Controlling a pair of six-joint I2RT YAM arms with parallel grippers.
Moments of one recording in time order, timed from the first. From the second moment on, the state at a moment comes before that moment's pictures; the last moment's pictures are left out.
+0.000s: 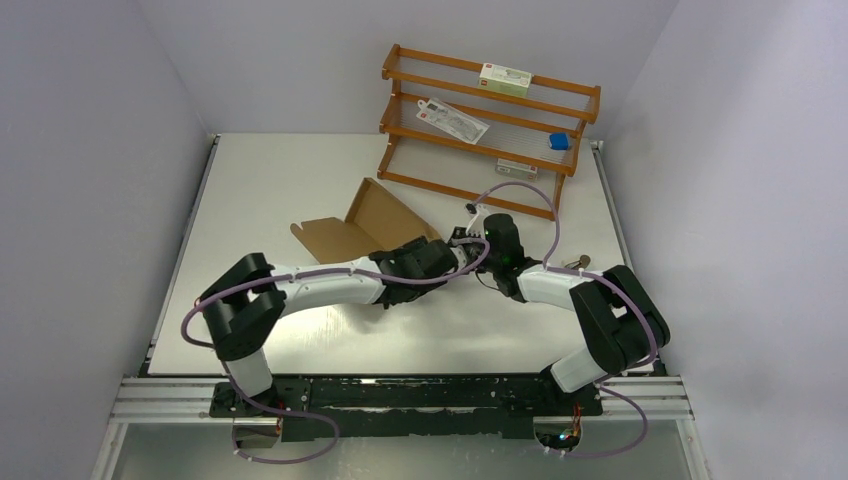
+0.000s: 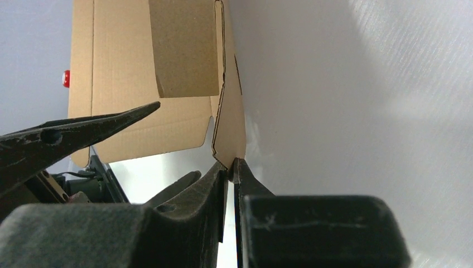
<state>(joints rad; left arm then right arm) -1.09 1.77 1.19 -0.41 -0.59 0.22 0.47 1.52 0.58 0.45 -0.47 0.61</state>
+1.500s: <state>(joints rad) -1.07 1.66 0.99 -0.27 -0.47 0.30 0.40 1.52 0.58 0.47 -0.65 0.68</state>
